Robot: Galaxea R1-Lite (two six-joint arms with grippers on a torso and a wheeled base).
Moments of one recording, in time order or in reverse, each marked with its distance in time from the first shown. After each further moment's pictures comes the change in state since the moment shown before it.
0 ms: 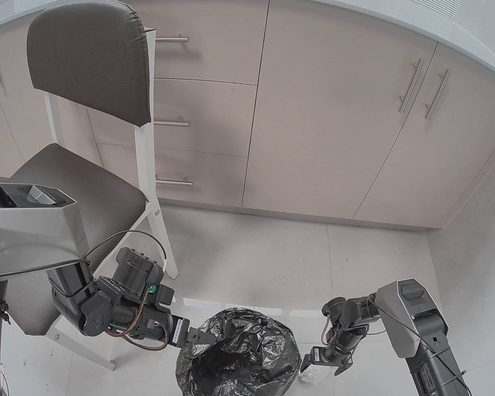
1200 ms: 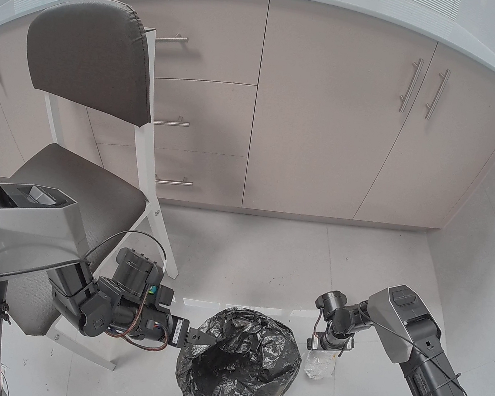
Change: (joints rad) left arm 0.000 0.001 0.002 -0.001 0.001 0.000; right arm 0.023 0.043 0.000 -0.362 -0.371 0.031
